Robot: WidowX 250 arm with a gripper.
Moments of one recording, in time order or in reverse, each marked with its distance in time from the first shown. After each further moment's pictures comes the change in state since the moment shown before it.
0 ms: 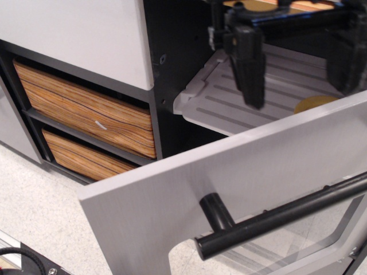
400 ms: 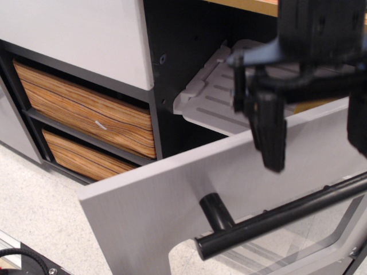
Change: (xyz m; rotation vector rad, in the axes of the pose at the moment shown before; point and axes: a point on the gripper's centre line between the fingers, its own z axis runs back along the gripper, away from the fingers) arm -0.019 -0.001 -0.031 0.001 0.075 0.009
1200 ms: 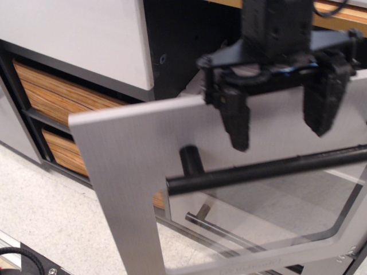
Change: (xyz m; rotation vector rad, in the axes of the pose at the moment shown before) arm 0.040 0.013 -0.001 -0.025 -0.110 0.035
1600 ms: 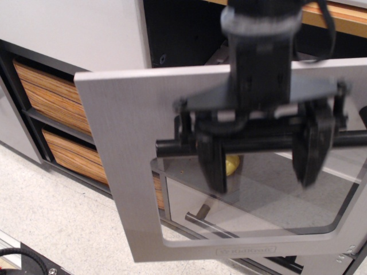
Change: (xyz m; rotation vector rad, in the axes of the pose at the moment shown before) arm -0.027 0.018 -0.024 0.002 -0.016 -0.193
